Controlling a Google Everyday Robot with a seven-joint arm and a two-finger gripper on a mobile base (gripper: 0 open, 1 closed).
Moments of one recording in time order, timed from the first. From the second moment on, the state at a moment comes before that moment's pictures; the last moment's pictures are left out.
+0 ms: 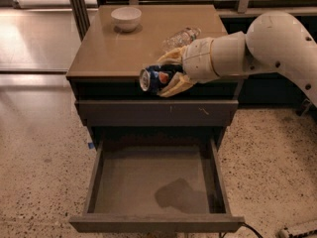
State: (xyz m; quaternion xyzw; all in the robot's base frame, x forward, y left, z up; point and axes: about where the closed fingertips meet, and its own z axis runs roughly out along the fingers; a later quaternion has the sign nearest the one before) arm 0.597 -0.023 0.905 -0.71 0.48 0.06 0.51
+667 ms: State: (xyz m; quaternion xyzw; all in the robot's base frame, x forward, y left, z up) arm 0.663 -0.033 0.958 -0.72 0.44 0.04 0.54
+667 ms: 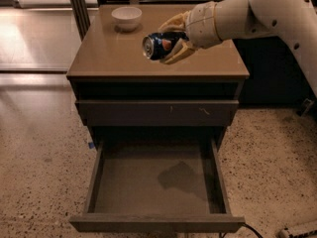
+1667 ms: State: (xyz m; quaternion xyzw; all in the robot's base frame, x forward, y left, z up) arm 0.702 -0.112 0.923 -0.67 0.51 0.03 0.54
